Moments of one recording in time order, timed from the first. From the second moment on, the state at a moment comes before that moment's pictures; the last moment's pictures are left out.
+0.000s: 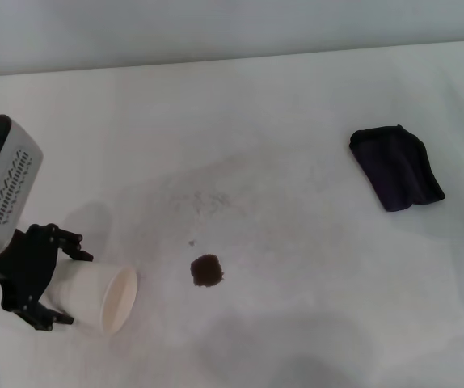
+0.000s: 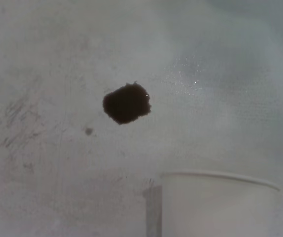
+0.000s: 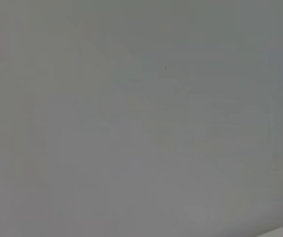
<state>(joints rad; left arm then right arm) -0.64 -2.06 1.16 1.00 -0.57 -1.60 1.97 0.41 2.03 2.41 0.03 -0.52 1.05 -2.61</state>
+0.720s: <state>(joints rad) -0.58 -2.07 0.91 1.05 -0.88 -1.51 2.02 0.41 2.02 2.37 0.03 -0.54 1.10 -2.61</state>
